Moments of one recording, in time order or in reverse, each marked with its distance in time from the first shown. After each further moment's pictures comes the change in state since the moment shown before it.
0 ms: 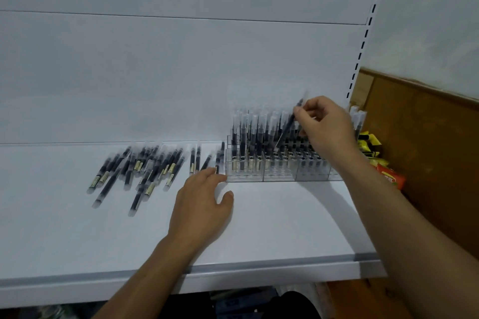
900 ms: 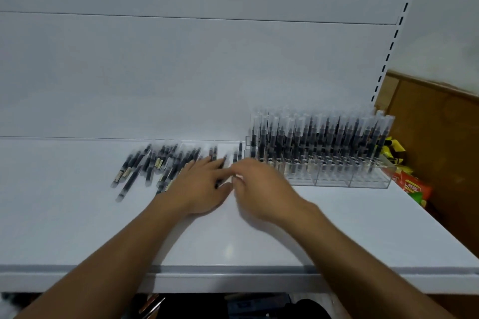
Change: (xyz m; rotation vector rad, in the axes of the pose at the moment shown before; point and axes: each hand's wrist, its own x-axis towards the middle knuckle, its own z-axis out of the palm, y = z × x) left_hand 0.056 -0.049 -0.024 0.406 -0.393 0.212; right_hand -0.087 -0.039 0.091 -0.419 -0.639 -0.308
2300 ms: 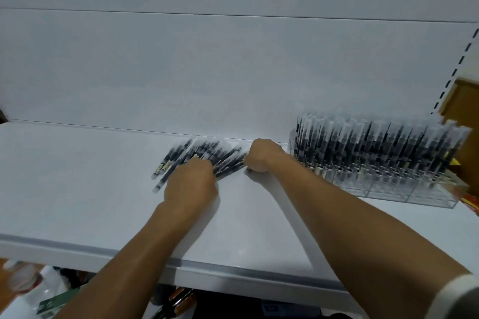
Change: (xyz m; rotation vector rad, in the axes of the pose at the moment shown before) left_hand -0.052 -0.039 -0.023 0.062 0.297 -0.470; right_hand 0.128 -0.022 0.039 -0.214 -0.264 0.294
